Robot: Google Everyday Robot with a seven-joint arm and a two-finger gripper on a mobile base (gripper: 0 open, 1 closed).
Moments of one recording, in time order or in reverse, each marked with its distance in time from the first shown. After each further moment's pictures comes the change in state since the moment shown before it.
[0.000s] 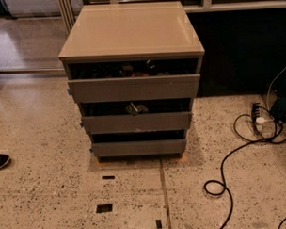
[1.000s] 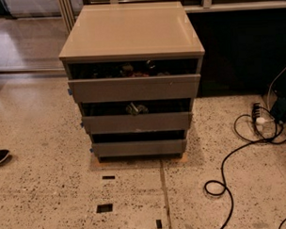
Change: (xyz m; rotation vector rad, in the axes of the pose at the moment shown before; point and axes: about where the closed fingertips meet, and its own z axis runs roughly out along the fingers) arm 0.010 -0.039 -0.067 0.163 -0.240 0.145
